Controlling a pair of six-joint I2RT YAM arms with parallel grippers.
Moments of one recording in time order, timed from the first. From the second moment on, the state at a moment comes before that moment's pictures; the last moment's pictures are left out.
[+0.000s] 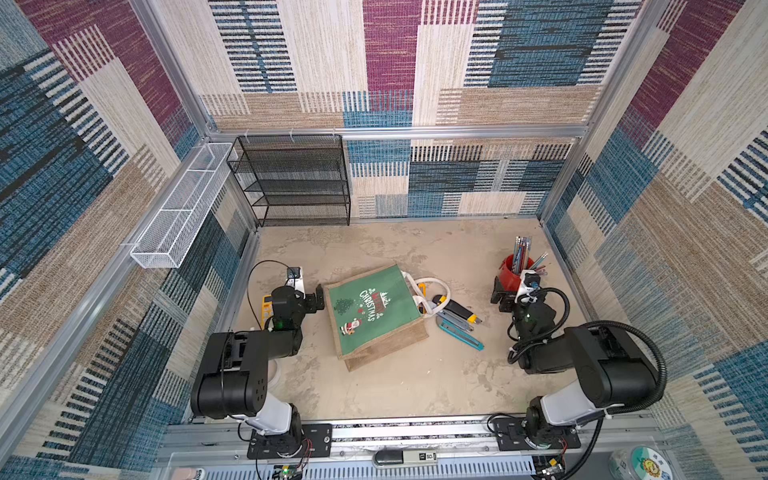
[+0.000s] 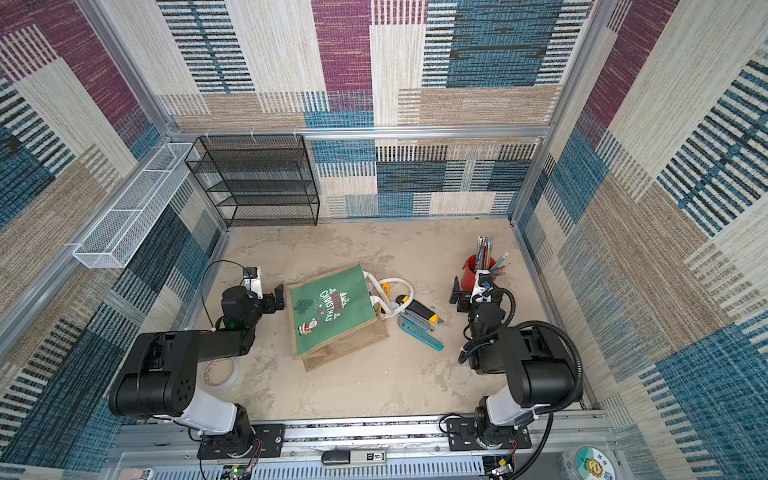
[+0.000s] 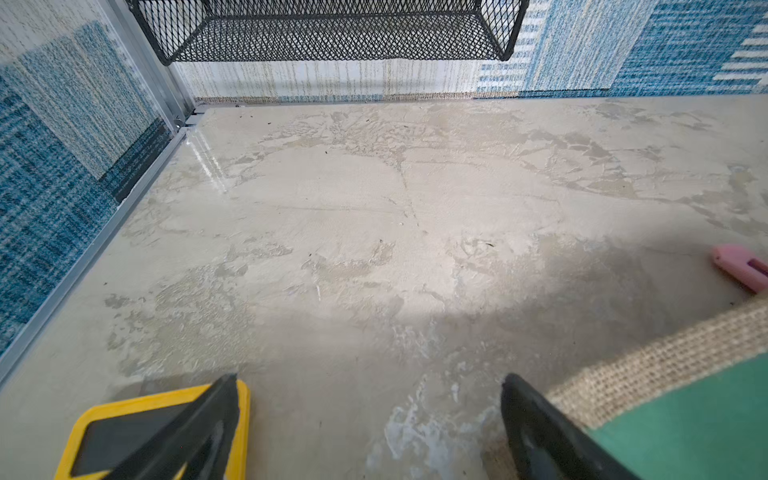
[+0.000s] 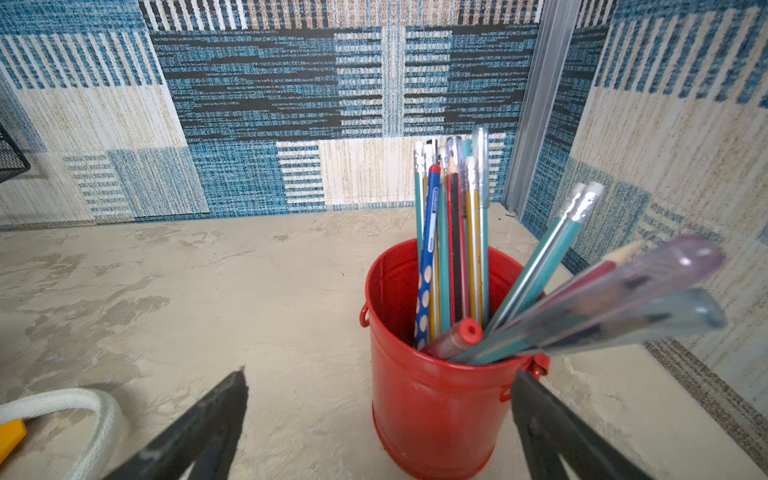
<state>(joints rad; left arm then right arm) 0.04 1.55 0.44 0.72 0.01 0.02 0.01 1.54 0.20 1.27 0.10 0.03</state>
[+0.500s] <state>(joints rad) 0.04 1.55 0.44 0.72 0.01 0.02 0.01 1.54 0.20 1.27 0.10 0.03</state>
